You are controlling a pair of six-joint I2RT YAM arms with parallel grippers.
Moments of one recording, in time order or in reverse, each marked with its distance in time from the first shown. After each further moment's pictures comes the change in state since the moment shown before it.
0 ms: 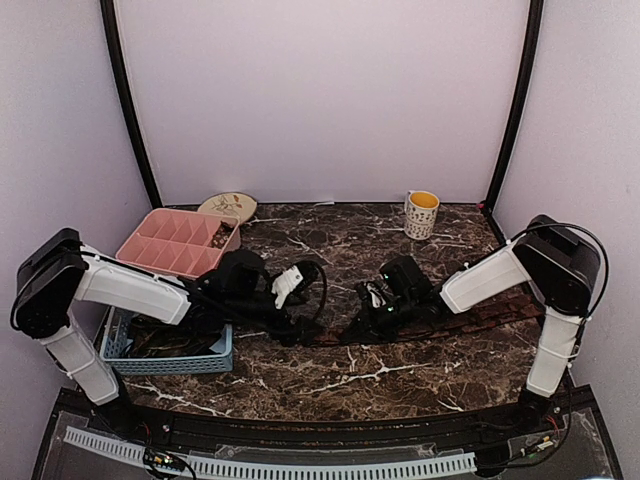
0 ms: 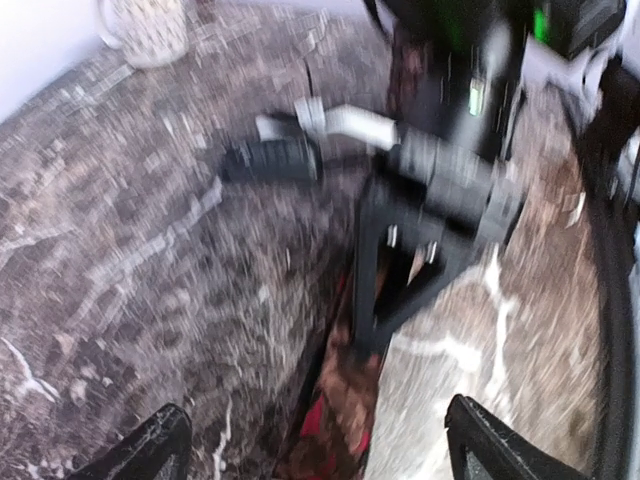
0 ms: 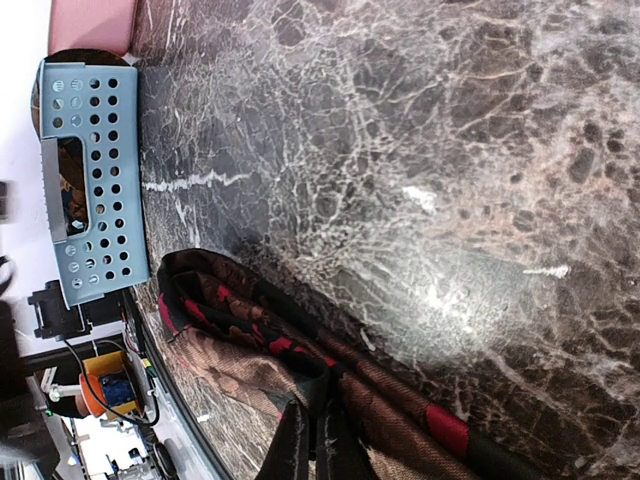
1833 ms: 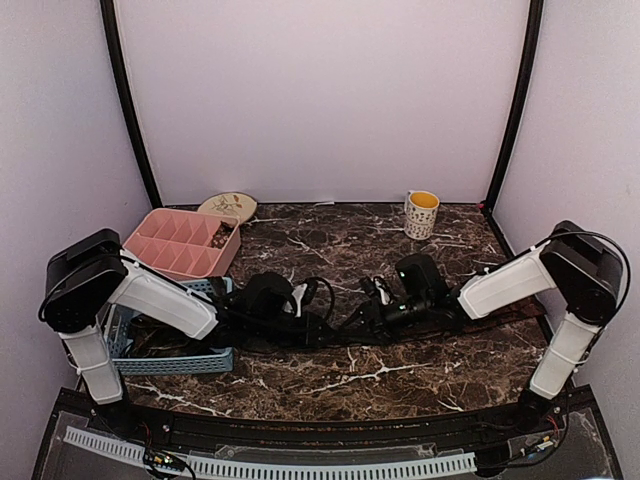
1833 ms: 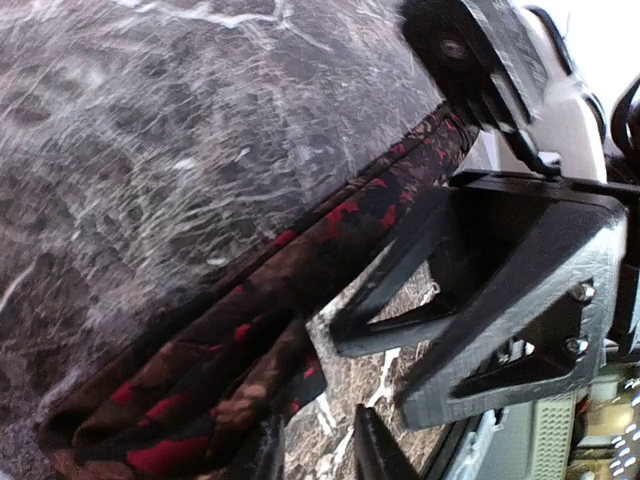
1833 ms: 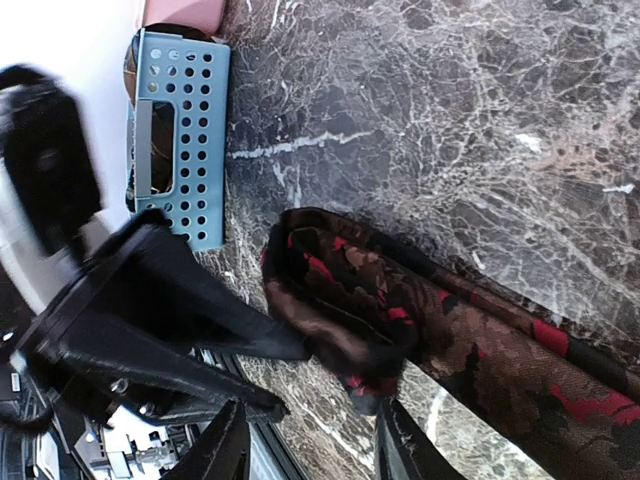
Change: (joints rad) left arm -0.119 0.190 0.074 0.034 -0.041 -0.903; right arm -0.005 -0.140 -0.114 0.116 -0.082 0.055
